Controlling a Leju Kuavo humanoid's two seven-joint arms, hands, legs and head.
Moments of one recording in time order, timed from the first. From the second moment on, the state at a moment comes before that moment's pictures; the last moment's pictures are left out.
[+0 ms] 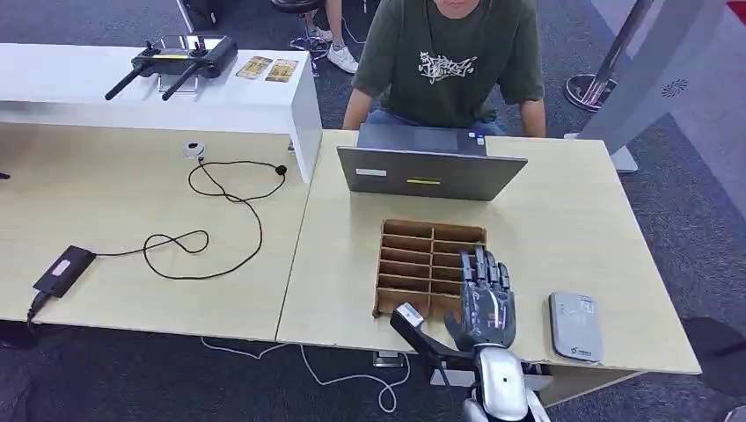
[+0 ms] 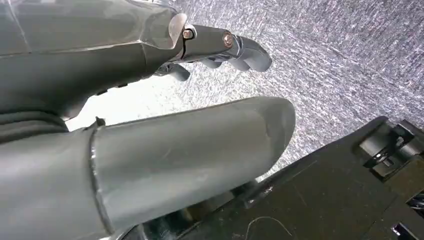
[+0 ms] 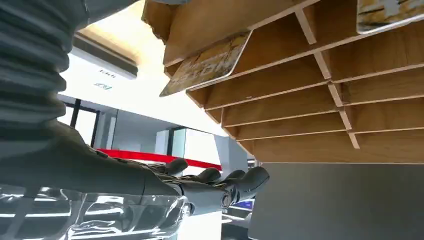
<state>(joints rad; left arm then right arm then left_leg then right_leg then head) -0.16 -0.24 0.15 -0.25 -1.06 0.08 0.21 -0.08 0.05 0.37 -1.37 1.54 -0.20 0.35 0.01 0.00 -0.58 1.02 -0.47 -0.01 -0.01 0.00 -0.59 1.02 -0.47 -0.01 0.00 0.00</state>
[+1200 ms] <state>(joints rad) -0.16 -0.24 0.17 -0.25 -1.07 0.09 0.21 -0.06 0.02 0.33 -1.37 1.54 -0.15 0.35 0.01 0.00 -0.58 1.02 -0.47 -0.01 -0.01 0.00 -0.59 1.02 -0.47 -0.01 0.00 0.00</state>
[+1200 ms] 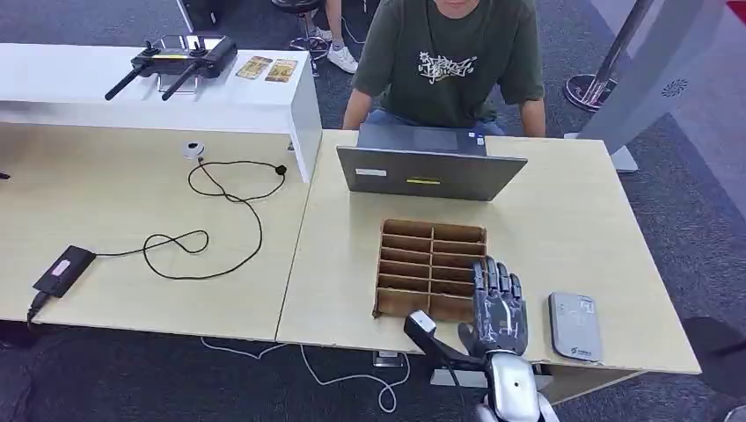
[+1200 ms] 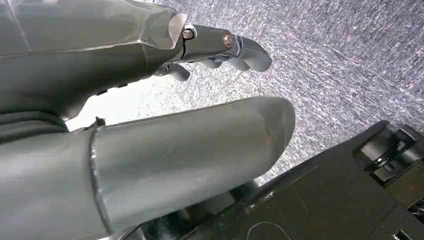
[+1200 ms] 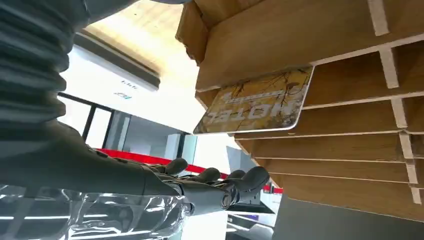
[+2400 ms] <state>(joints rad) -0.16 -0.24 0.17 -0.25 -1.07 0.09 0.21 -0.04 0.00 0.33 -1.42 1.54 -0.15 0.34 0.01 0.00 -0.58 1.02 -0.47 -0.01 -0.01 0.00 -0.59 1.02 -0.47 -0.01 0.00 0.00</state>
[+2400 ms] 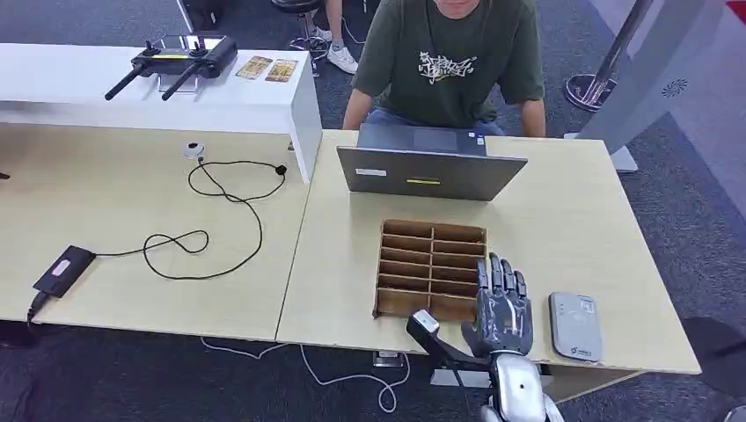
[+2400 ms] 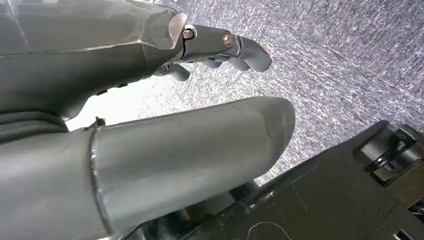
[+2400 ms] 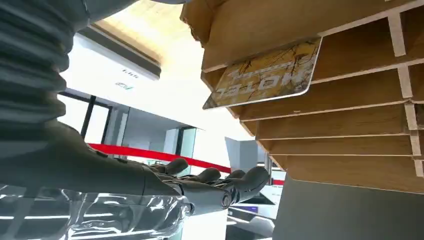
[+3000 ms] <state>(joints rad) -0.16 -0.24 0.17 -0.25 -1.07 0.09 0.21 -0.04 0.02 0.33 -1.41 1.54 -0.15 0.33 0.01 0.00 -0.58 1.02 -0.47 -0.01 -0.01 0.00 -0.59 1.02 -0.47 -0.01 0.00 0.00</state>
